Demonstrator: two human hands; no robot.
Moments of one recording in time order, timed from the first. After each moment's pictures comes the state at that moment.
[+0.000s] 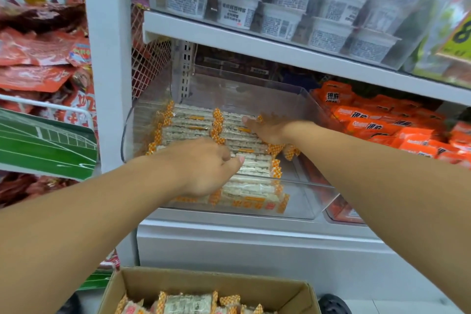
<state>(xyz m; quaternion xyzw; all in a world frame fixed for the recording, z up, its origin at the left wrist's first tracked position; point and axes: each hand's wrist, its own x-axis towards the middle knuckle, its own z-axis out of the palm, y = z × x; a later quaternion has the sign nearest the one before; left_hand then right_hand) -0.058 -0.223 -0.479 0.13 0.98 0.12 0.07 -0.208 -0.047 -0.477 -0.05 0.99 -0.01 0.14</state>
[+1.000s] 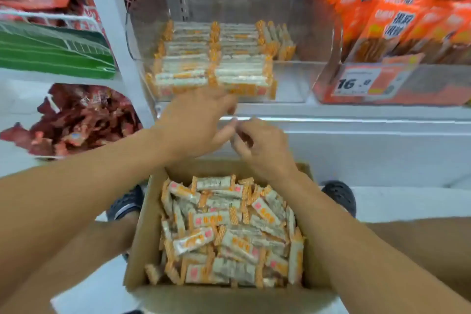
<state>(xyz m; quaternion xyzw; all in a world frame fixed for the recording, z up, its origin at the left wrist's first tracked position) 0.053 -0.194 -0.531 0.26 0.95 0.08 -0.14 0.049 -0.022 -0.602 -0.26 0.89 -0.32 -0.21</state>
